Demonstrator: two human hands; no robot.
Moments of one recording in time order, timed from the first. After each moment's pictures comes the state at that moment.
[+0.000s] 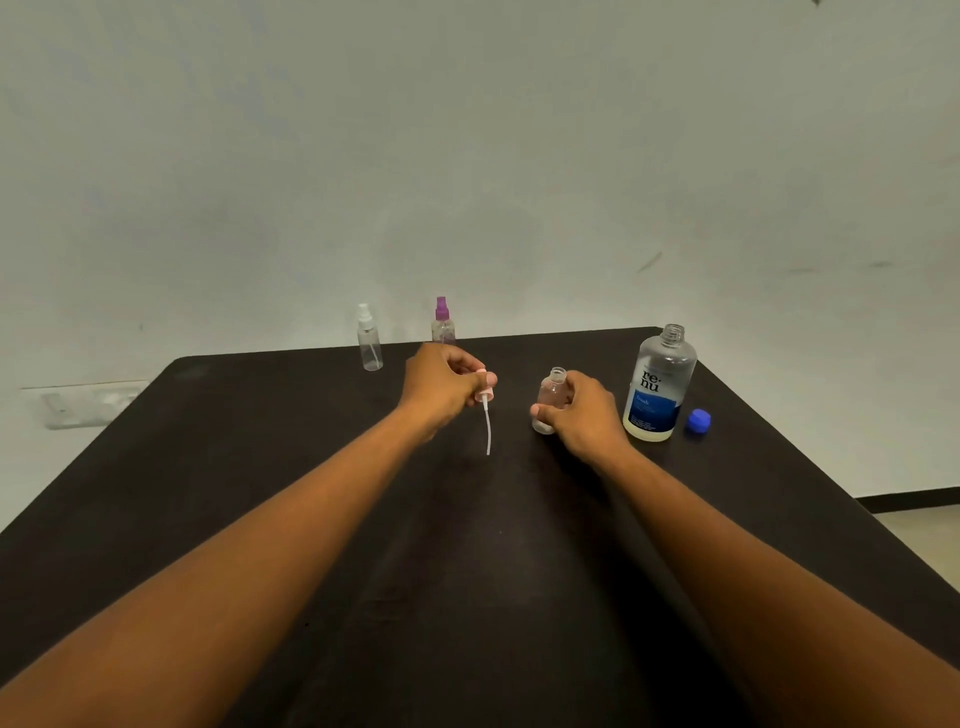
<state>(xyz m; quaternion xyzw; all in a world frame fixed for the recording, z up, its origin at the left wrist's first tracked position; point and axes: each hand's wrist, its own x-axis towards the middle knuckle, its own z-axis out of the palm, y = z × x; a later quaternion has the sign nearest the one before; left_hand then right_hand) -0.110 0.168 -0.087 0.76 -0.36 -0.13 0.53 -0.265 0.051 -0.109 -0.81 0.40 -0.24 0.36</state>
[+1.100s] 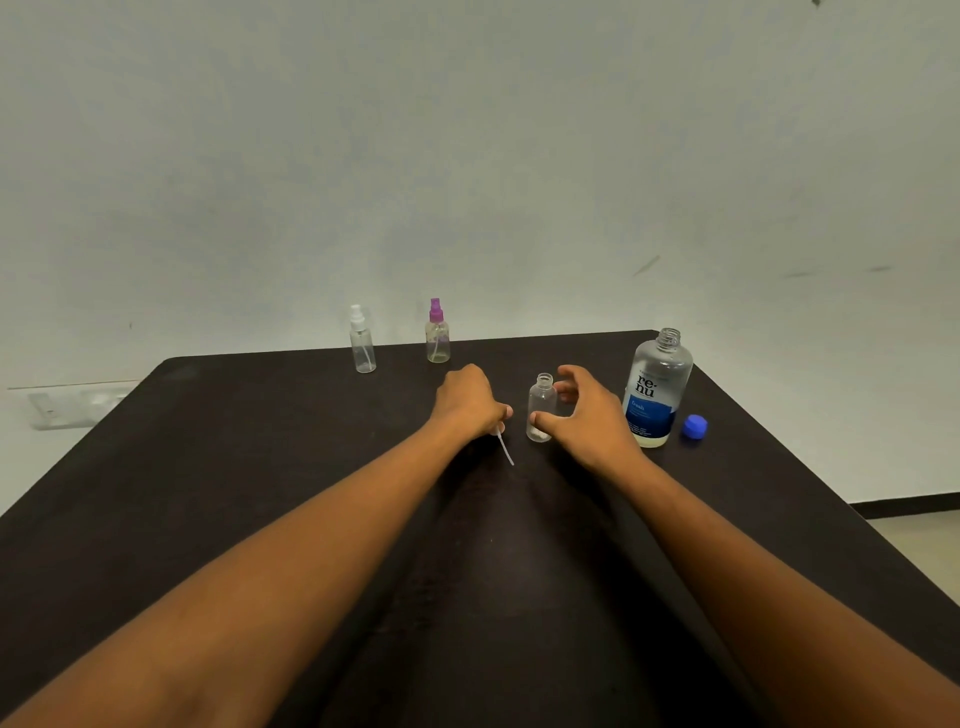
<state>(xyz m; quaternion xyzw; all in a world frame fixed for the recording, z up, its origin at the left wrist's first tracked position) -0.117 0.115 -0.112 0.88 -0.36 -0.12 0.29 -0.279 0.040 -0.113 -0.83 0.35 -0.26 0.34</state>
